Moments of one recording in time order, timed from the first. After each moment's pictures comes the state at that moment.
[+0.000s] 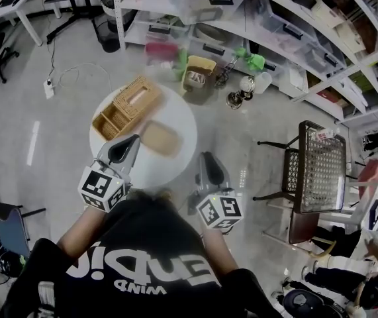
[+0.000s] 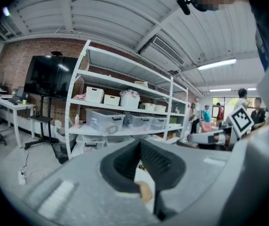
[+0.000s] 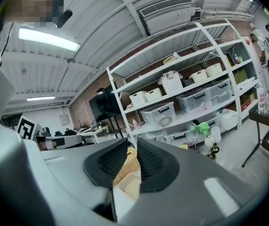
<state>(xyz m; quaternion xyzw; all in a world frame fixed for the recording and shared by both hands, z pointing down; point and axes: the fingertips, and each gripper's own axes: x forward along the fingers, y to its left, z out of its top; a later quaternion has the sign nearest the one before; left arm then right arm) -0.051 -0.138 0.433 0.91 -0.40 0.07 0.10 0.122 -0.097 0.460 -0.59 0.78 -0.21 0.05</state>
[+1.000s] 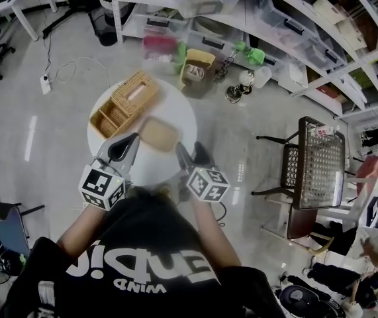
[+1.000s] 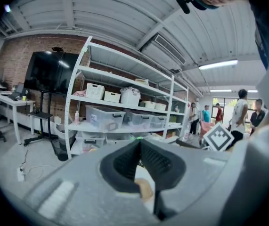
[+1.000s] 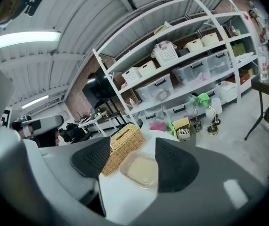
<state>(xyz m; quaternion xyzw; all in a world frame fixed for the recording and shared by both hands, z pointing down) -0.055 -0.148 0.452 0.91 -0.39 0.07 0.12 0.091 -0.144 0.562 -0.55 0.76 -0.34 -0.01</state>
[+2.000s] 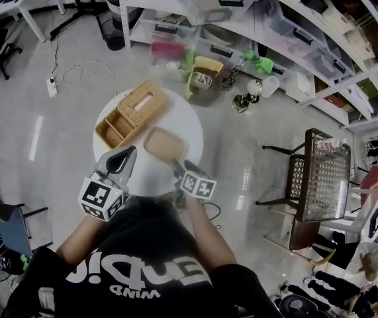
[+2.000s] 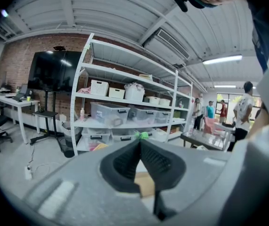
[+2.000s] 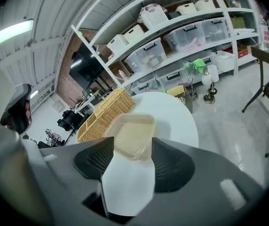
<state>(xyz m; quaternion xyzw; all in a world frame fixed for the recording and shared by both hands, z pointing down) -0.077 -0.162 0.467 0.90 -0.41 0.10 0.12 0.064 -0.150 0.697 -0.51 0.71 -0.47 -0.10</state>
